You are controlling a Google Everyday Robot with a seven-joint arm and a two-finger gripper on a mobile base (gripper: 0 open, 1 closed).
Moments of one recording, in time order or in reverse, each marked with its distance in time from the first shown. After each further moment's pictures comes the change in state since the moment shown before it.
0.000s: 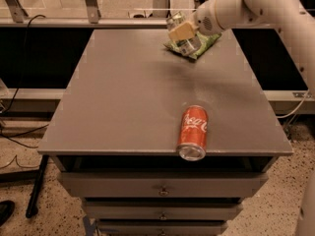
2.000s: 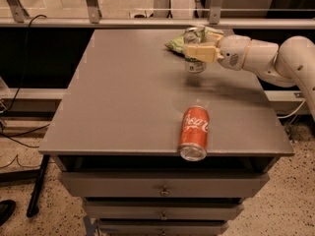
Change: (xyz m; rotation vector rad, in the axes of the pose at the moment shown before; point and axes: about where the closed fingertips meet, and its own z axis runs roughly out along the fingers) arm 0.047 0.021 -0.050 -0.184 -0.515 0.113
